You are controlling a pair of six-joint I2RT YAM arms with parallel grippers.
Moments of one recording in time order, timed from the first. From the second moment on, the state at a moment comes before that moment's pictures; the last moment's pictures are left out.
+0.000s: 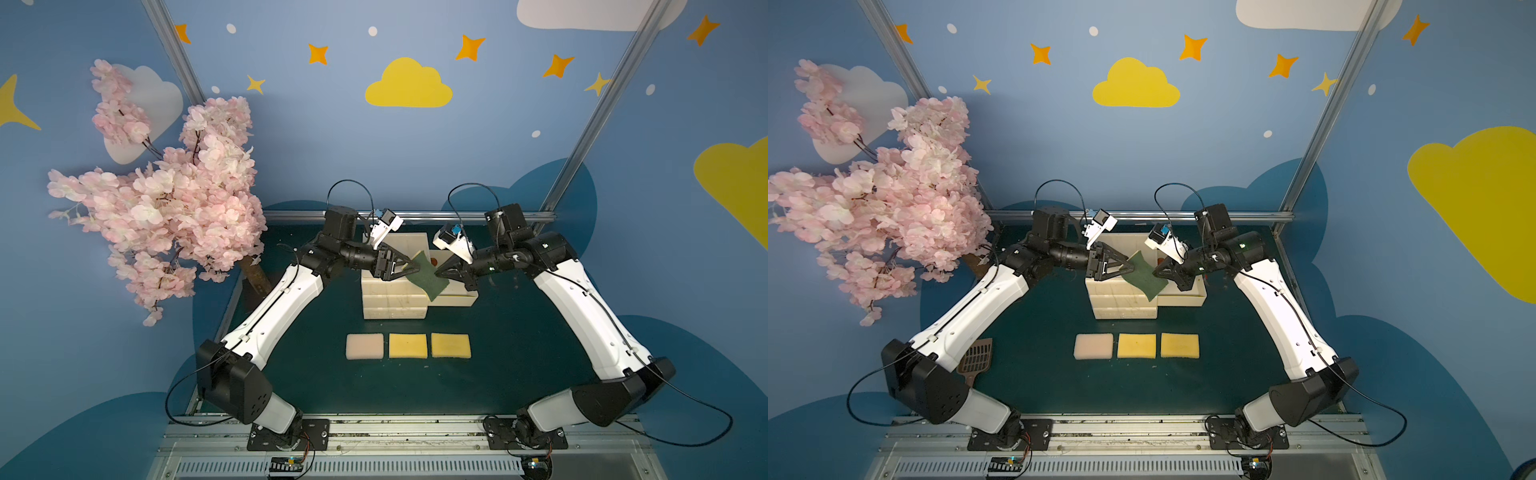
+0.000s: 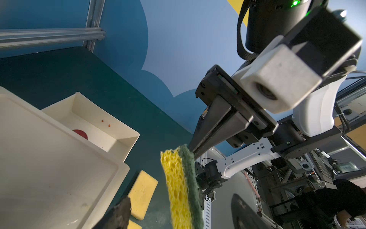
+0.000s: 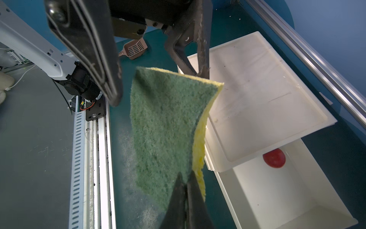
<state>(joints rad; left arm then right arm) -0.44 1.54 1.51 -0.50 1.01 -0.20 0.48 1.49 1.73 -1.13 -0.67 -0.58</state>
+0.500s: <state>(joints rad) -0.47 1.57 1.51 -0.53 0.89 -0.23 0.49 1.45 1.63 -0.98 -0.62 -0.51</state>
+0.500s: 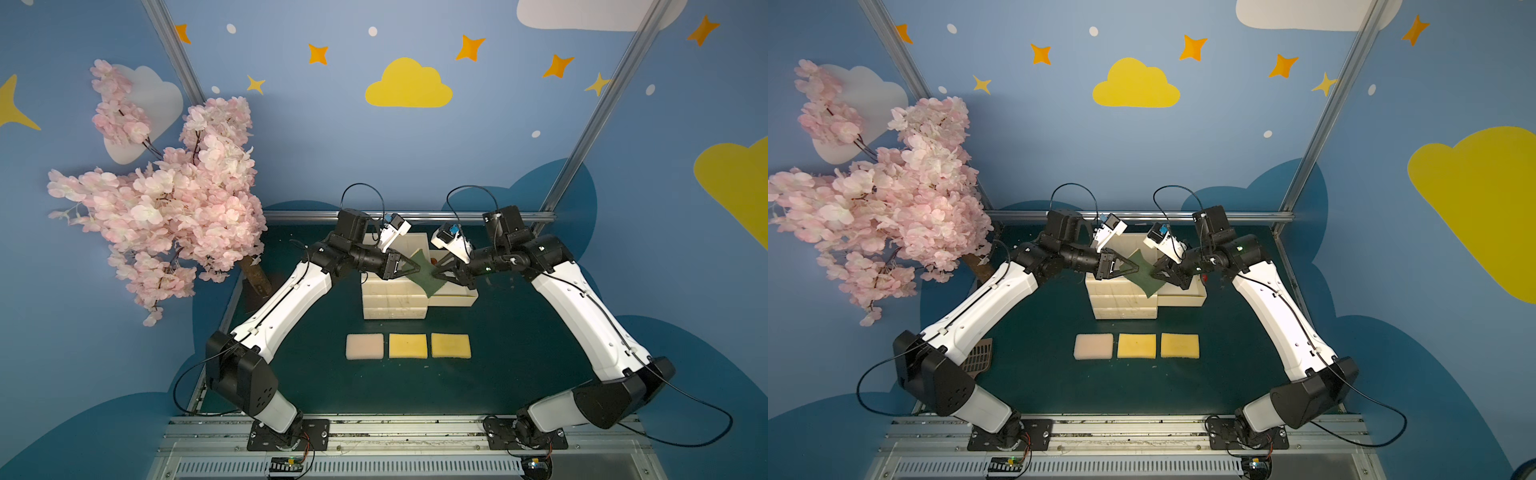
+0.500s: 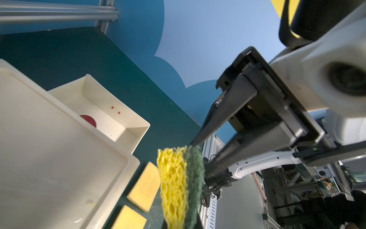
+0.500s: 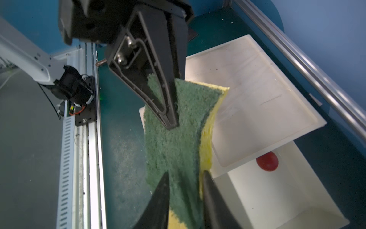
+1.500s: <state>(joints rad) -0.98 0.98 0.57 0.00 0.08 -1.02 0.31 1.11 1.10 -0.15 -0.34 0.24</state>
